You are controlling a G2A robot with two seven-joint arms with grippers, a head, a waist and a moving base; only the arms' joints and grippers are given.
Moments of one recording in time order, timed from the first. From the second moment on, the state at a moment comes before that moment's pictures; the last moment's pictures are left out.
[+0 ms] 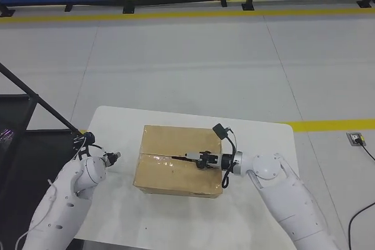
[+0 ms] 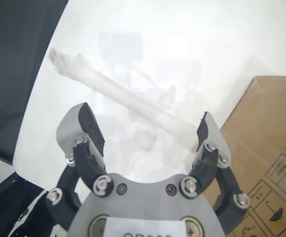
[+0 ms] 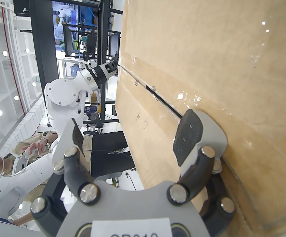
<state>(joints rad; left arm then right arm) 0.83 -1.05 -1.23 -1.38 0.90 0.60 -0.91 -0.67 -1.35 1.10 -1.12 -0.04 -0.18 0.97</state>
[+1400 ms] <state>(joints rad) 0.52 -1.18 -0.97 -0.90 0.95 0.73 -1.03 -0.67 -1.36 1.10 -1.12 -0.04 -0.18 0.97</state>
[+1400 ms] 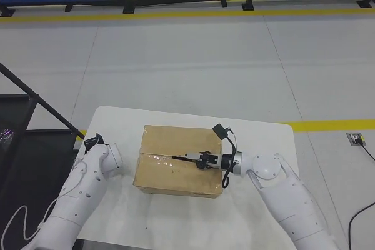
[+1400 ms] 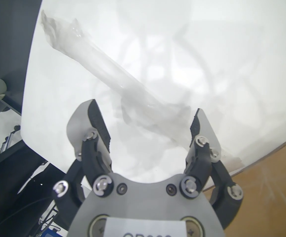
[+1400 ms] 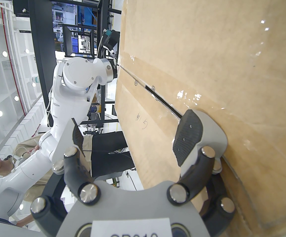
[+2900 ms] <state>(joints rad) 0.62 -1.15 -1.17 -1.14 1.02 0.78 -1.04 -0.67 -1.36 1.10 -1.12 -0.04 -0.18 0.97</state>
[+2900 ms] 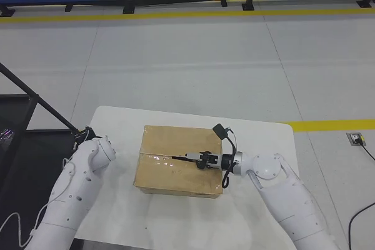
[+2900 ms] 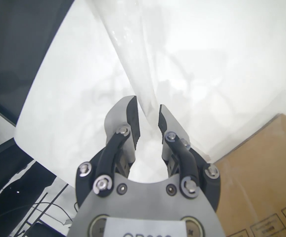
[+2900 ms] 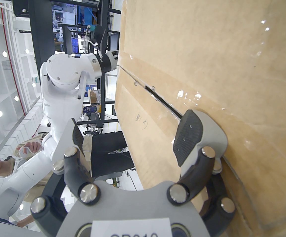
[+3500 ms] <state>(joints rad) 0.82 -1.10 -1.34 -1.43 1.12 0.66 -1.12 -0.67 -1.36 1.10 -1.12 -0.04 -0.18 0.97</state>
